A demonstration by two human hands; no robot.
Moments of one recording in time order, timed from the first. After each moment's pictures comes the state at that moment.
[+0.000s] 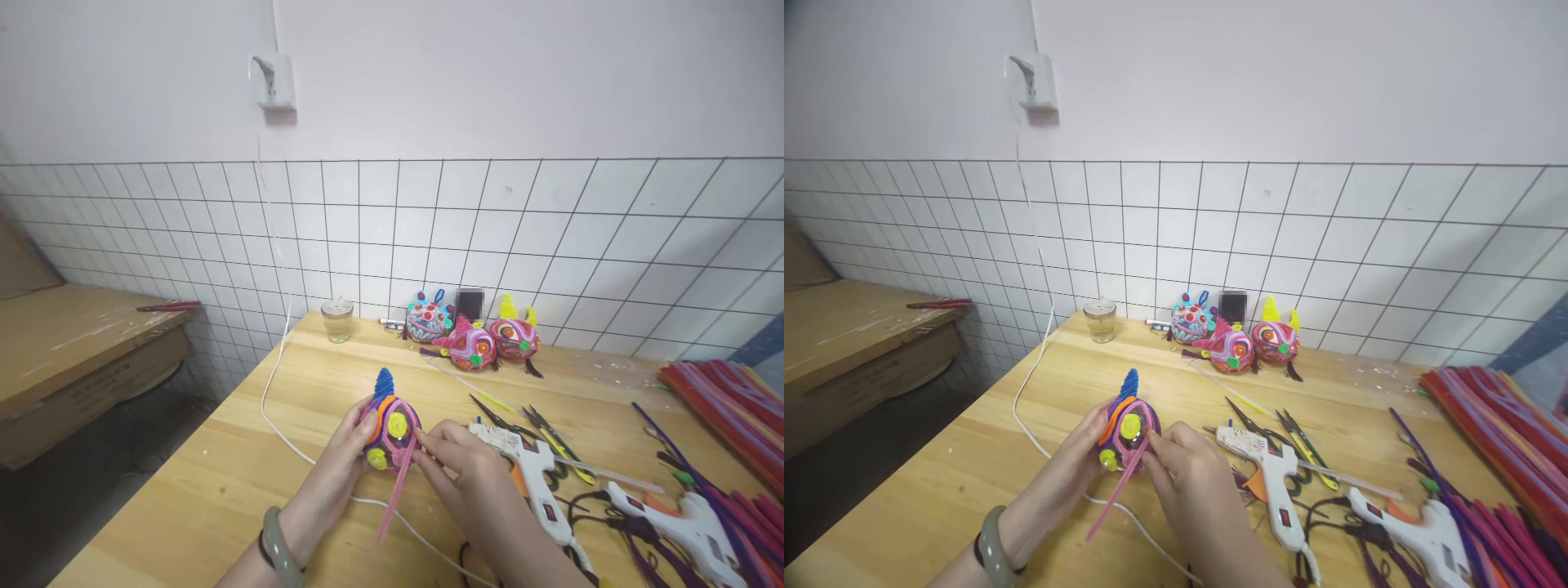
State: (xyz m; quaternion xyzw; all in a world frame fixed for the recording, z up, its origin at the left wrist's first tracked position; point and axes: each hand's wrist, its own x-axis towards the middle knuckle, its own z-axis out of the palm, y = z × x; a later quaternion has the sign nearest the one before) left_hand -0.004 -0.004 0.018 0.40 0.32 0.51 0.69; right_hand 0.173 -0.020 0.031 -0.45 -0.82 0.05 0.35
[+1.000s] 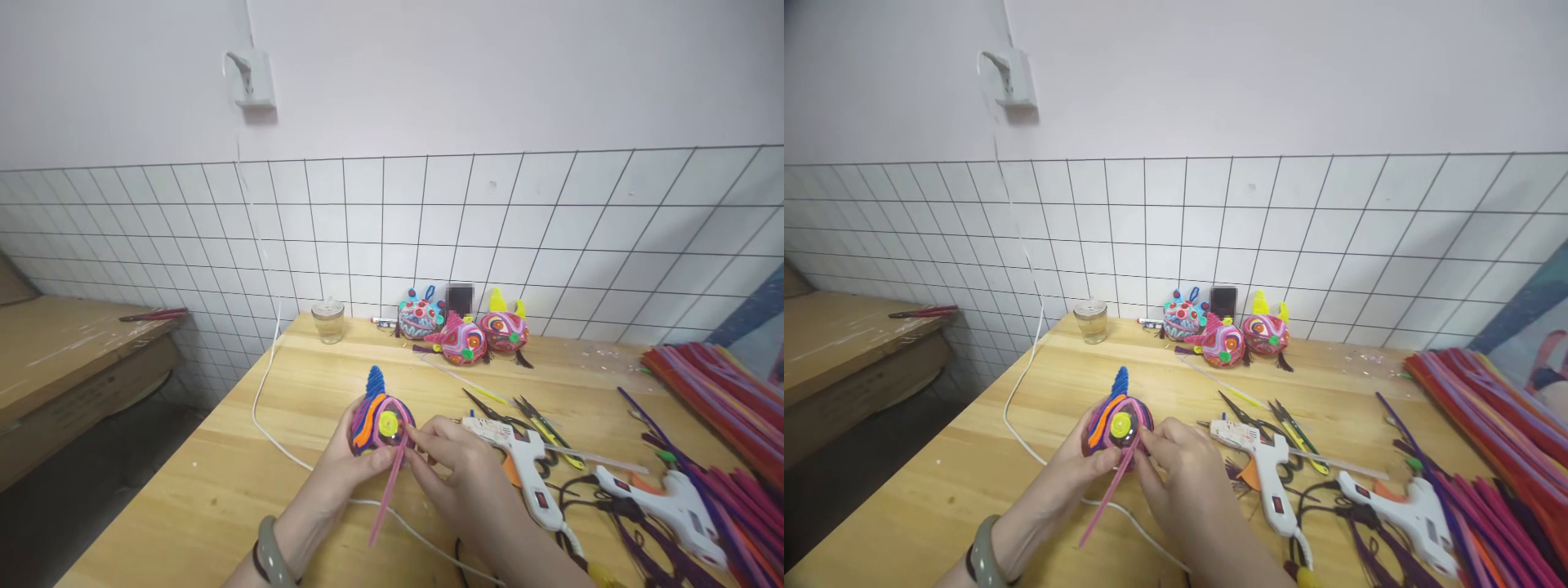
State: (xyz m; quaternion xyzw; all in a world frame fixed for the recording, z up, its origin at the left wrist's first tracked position) left_hand -0.003 -0.004 0.010 0.42 0.34 0.51 0.67; right_hand 0.169 -0.024 0.039 -0.46 -0.81 0.07 0.37
